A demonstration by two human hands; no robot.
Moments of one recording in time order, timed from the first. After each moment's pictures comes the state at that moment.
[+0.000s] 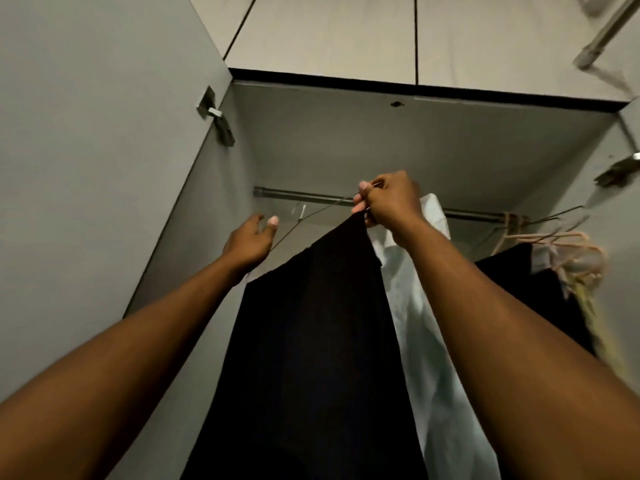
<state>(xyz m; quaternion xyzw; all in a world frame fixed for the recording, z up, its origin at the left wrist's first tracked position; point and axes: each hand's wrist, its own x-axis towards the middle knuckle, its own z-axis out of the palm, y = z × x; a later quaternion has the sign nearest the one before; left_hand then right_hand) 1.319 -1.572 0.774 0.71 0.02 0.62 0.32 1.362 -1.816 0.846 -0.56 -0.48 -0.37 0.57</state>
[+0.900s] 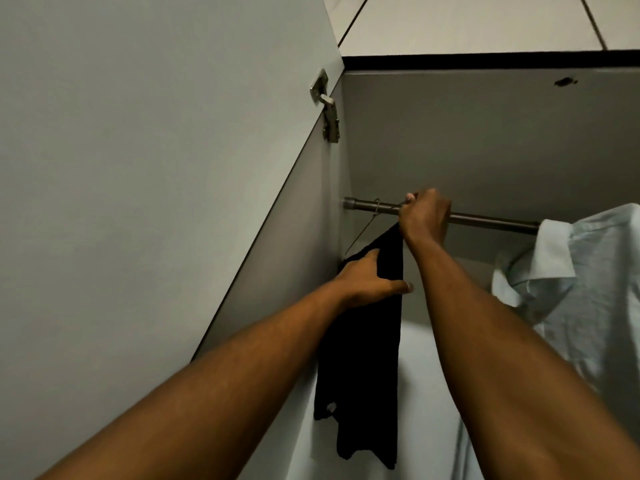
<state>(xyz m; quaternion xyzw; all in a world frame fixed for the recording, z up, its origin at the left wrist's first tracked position) 1.382 -1.526 0.784 0.82 -0.02 0.50 0.27 1.437 -1.606 0.910 -0.54 -0.34 -0.57 0.52</state>
